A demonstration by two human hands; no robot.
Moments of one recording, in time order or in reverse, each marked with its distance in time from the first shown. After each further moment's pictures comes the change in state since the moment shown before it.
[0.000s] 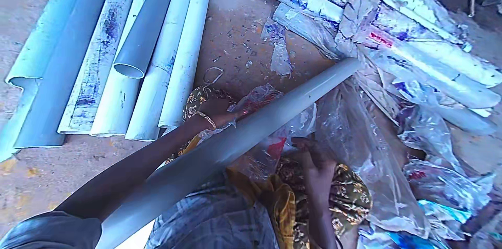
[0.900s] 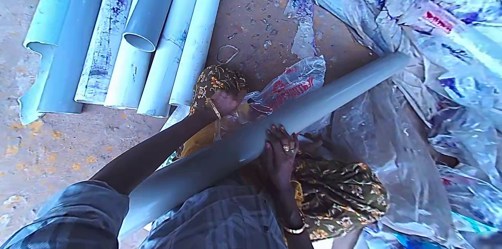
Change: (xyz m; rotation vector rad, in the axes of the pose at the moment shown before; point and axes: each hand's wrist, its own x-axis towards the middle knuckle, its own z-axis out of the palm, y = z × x) left_hand 0.015 -0.048 0.075 0.275 0.621 0.518; right_hand -0.053 0.065 0.073 -0.449 -0.096 -0.416
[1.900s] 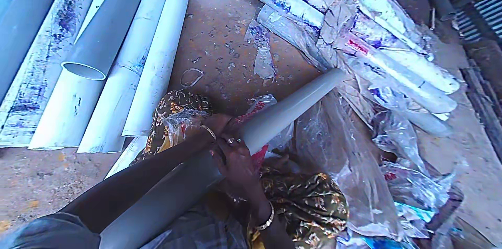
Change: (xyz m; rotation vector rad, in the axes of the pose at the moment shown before) left_hand 0.089 0.051 0.010 -0.342 -0.663 -0.386; right_hand 0.076 -0.007 0.004 0.104 -0.301 -0.135
